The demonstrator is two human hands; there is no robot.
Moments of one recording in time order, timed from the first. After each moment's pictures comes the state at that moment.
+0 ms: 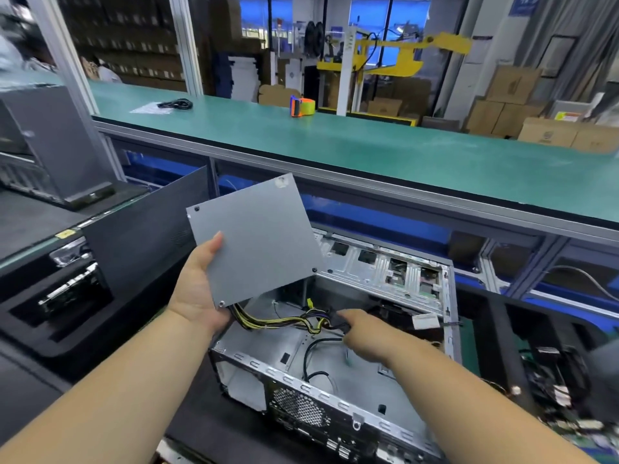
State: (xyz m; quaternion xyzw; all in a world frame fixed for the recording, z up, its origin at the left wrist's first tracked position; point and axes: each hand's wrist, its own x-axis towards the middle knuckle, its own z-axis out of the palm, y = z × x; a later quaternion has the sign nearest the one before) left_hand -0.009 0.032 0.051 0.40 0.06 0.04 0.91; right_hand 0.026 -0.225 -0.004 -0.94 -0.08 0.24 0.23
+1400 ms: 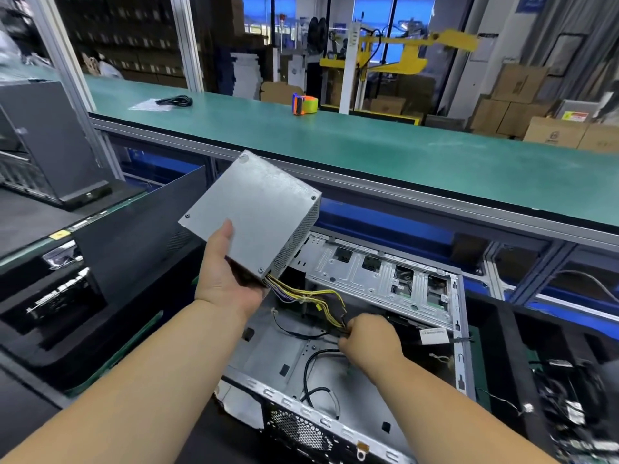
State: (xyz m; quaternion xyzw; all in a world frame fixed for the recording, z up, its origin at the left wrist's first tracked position) left_hand 0.035 0.001 0.063 0.26 0.17 0.06 0.95; right_hand 0.050 -0.221 -0.043 -0.99 -0.08 0.06 0.10
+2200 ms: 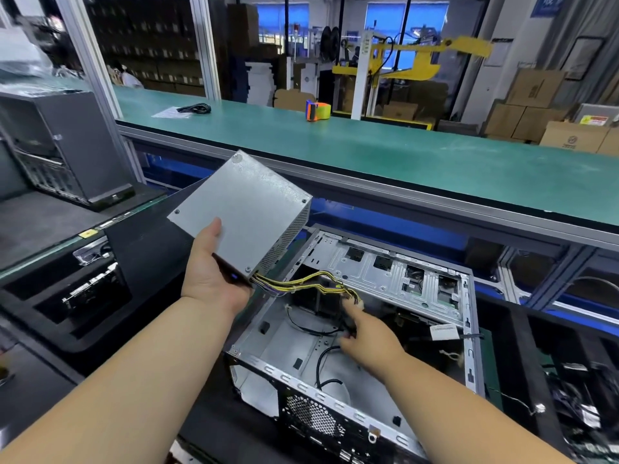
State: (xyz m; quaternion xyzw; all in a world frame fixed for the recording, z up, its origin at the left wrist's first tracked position) left_hand 0.004 0.031 0.074 0.29 0.17 0.10 0.94; right_hand 0.035 -0.213 -0.047 -0.95 -0.11 0.10 0.27
